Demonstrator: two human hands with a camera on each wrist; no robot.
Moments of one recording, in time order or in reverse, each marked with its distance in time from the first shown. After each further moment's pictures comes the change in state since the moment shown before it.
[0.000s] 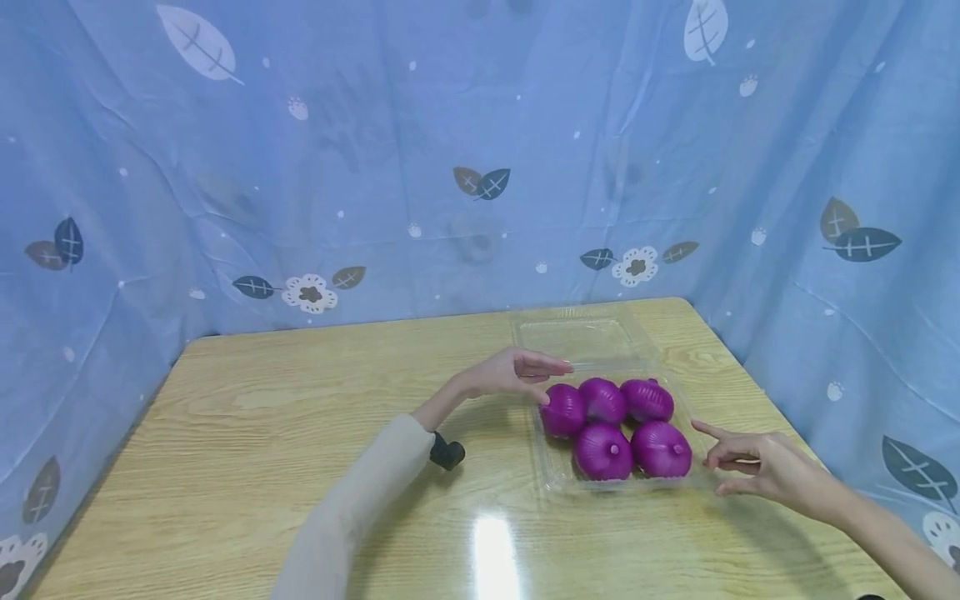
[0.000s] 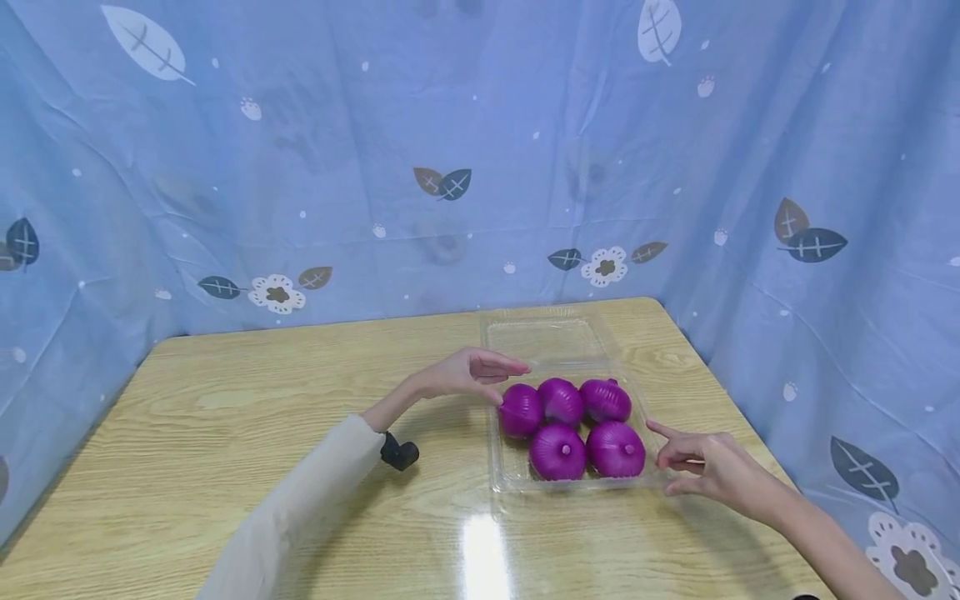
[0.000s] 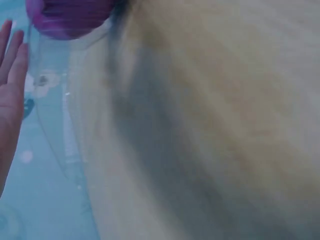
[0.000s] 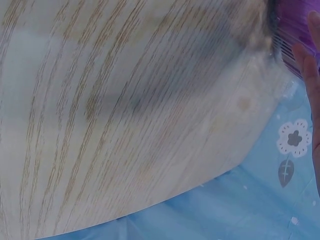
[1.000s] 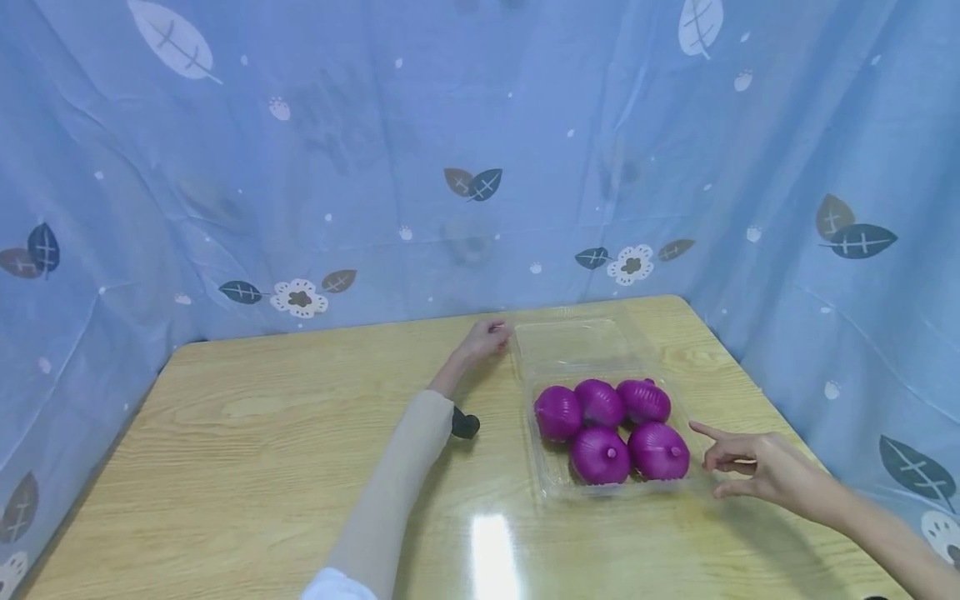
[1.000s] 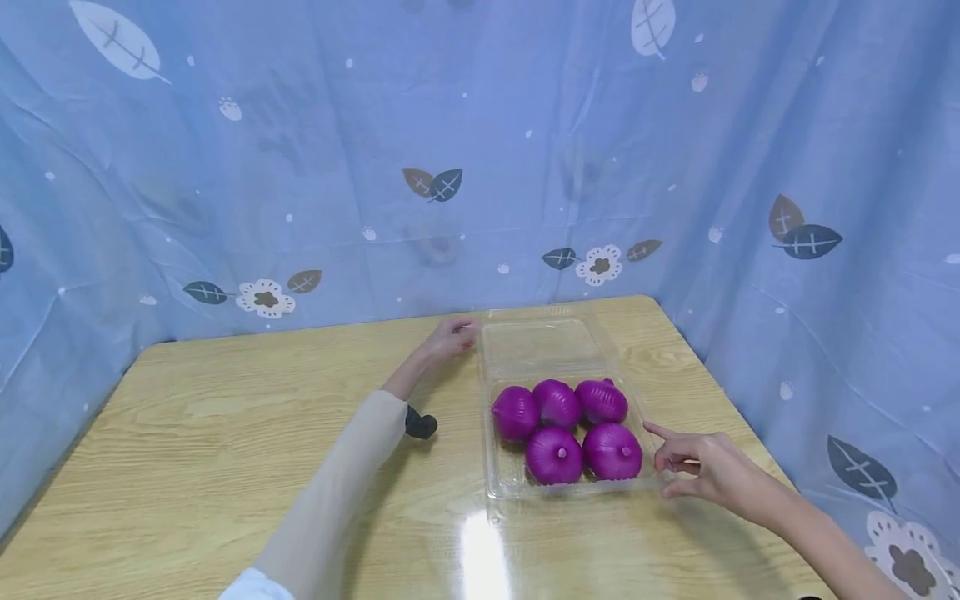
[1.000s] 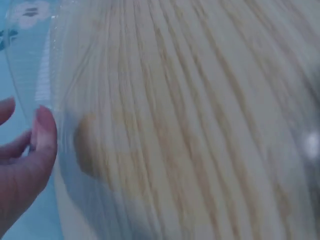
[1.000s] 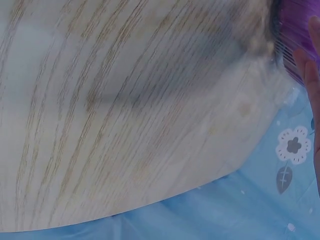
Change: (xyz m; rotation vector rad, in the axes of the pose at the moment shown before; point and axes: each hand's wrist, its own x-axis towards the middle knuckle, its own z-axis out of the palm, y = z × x) left_hand 0.035 -0.061 -0.067 0.046 0.656 -0.287; right_hand -0.001 -0.005 0.000 0.002 0.003 0.025
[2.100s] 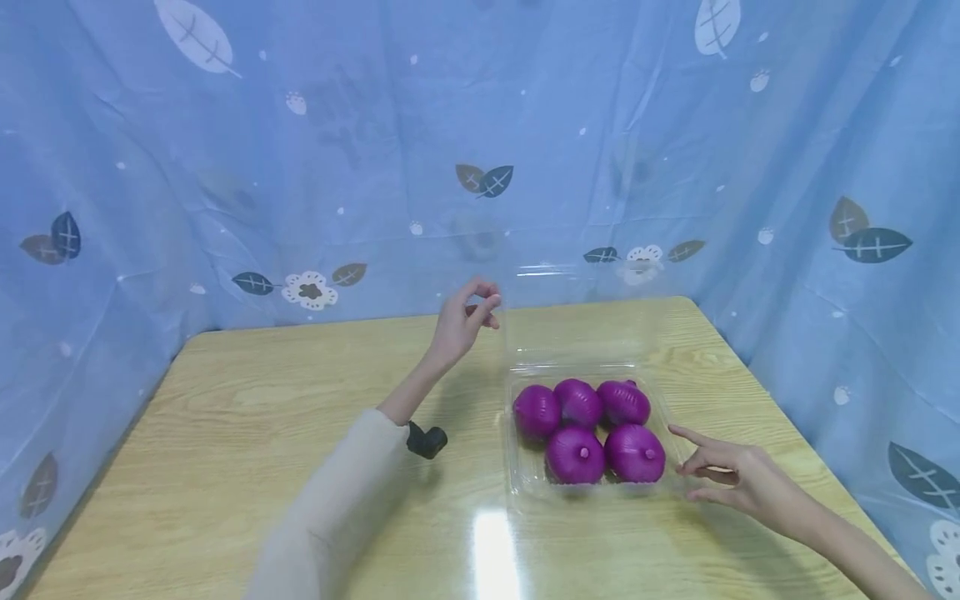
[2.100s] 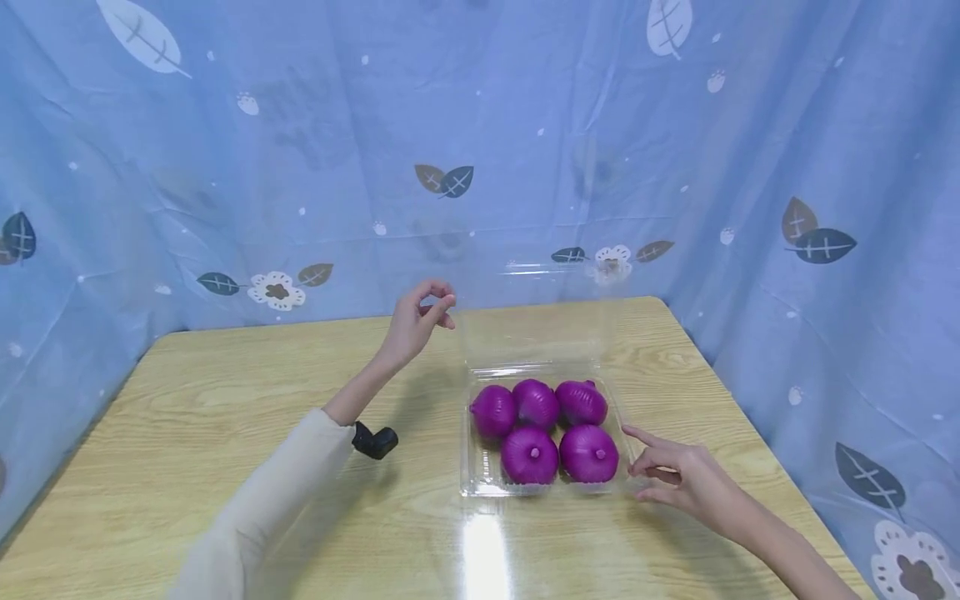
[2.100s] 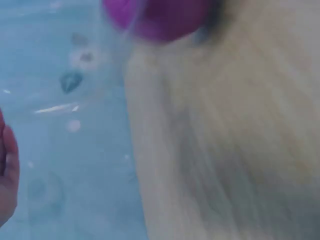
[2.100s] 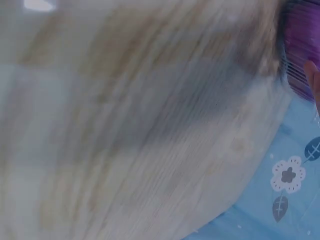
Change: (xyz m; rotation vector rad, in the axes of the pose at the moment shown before) left_hand -0.096 0.084 -0.023 0.073 0.218 0.531; right_hand 0.010 -0.012 0.031 0.016 0.105 -0.082
